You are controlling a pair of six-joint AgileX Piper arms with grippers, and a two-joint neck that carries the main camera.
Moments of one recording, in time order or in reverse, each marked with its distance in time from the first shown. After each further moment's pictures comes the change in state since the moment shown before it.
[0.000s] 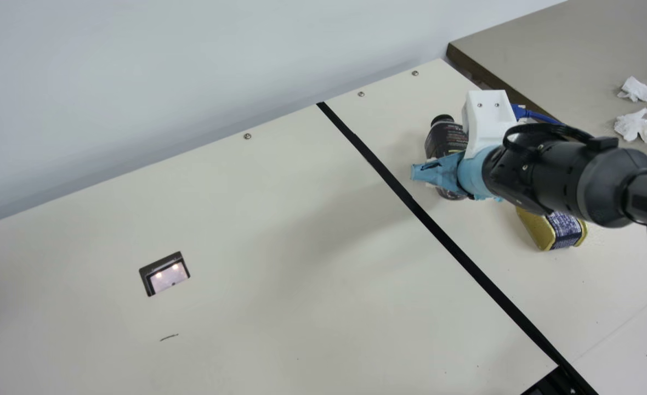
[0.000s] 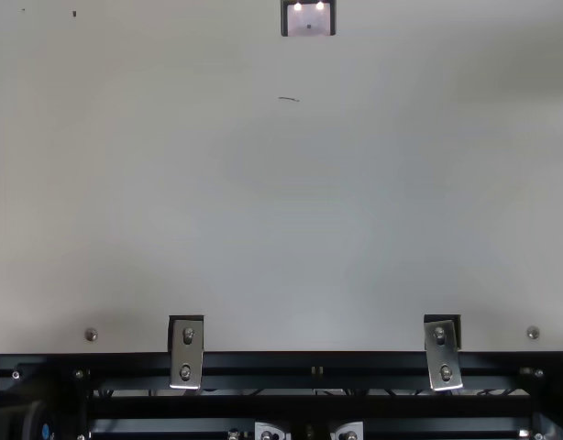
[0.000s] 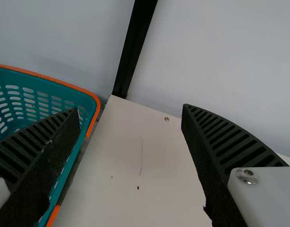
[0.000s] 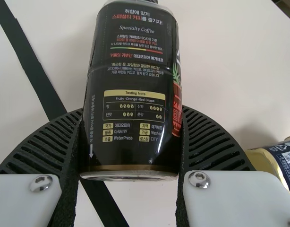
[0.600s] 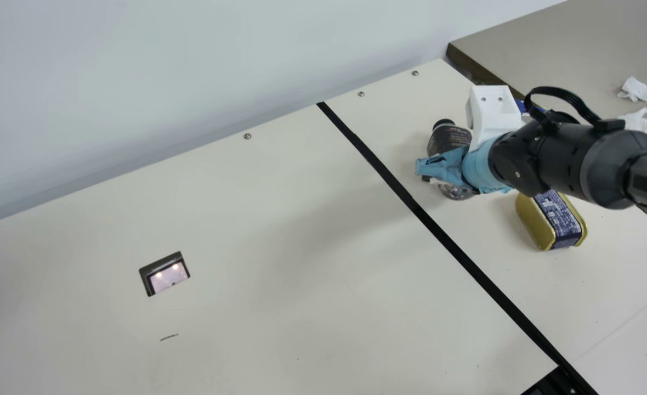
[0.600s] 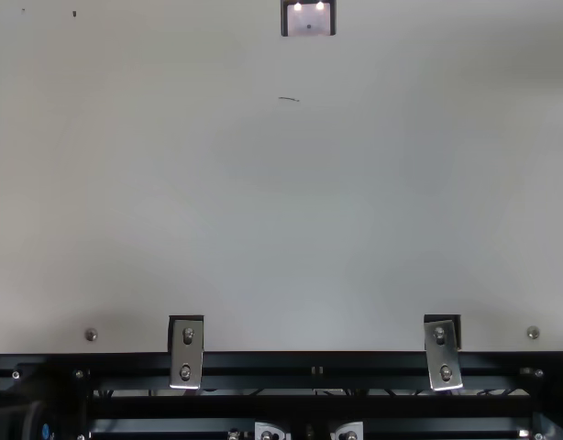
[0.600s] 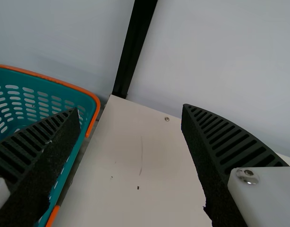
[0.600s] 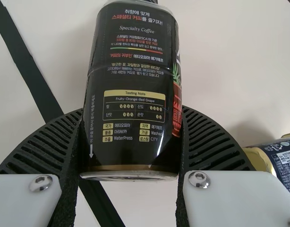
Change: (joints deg) left arm 0.0 0.0 0.0 0.0 0.0 0.0; right arm -2.7 1.1 -3.0 17.0 2.9 -19.1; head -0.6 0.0
